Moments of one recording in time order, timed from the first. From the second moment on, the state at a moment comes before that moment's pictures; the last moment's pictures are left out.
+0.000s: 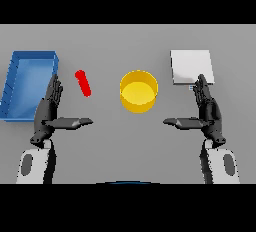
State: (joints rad) left arm 0.00 0.00 0.00 -1.57 0.00 0.00 0.00; right arm 0.00 0.00 0.00 -1.57 0.00 0.00 0.00
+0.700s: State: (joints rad) left arm 0.14 0.09 -0.09 -1.74 -0.10 -0.05 0.03; right arm 0.08 -0.06 0.12 -1.67 0.28 -0.09 -0.09
